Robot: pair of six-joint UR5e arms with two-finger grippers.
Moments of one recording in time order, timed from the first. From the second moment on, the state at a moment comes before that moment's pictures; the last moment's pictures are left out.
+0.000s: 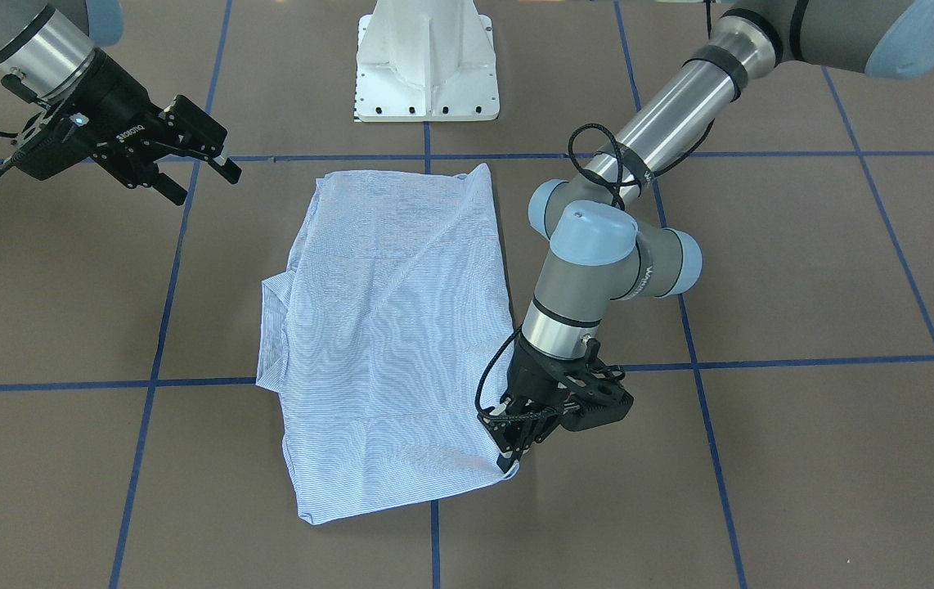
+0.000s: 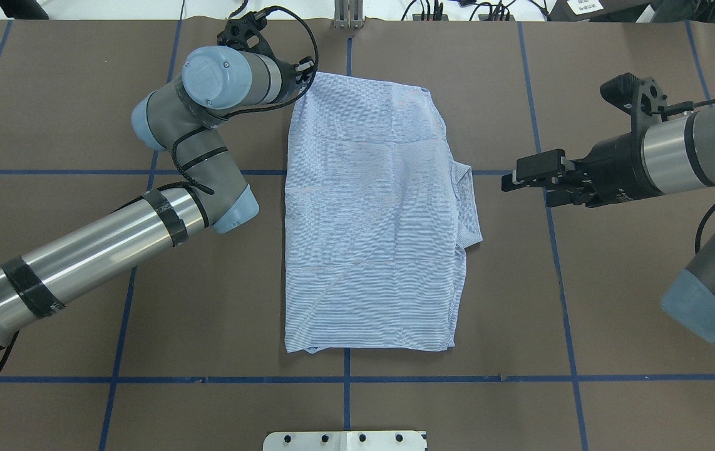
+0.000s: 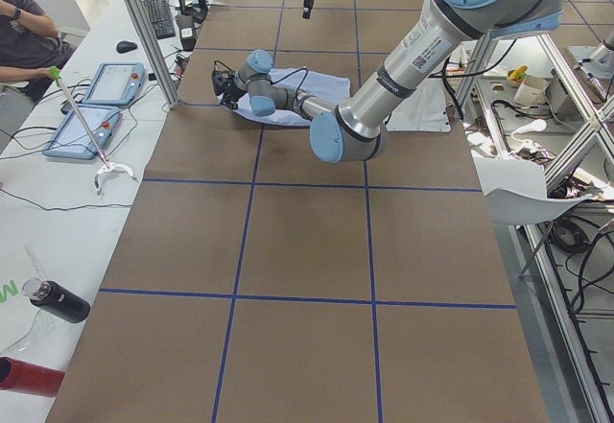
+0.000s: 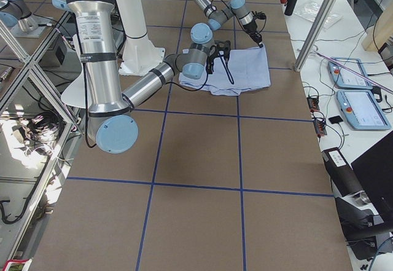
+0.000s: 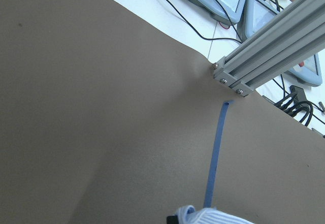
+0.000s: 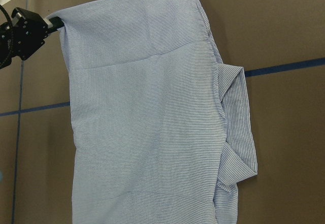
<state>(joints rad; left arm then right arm) -0.74 -2.48 -0.98 -2.48 -1.60 -1.58 0.84 -1.44 2.05 -0.95 2.18 1.36</state>
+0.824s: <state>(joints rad) -0.76 -2.45 -1.04 -2.46 -1.63 -1.57 0.85 -1.44 2.05 -0.95 2.18 1.36</state>
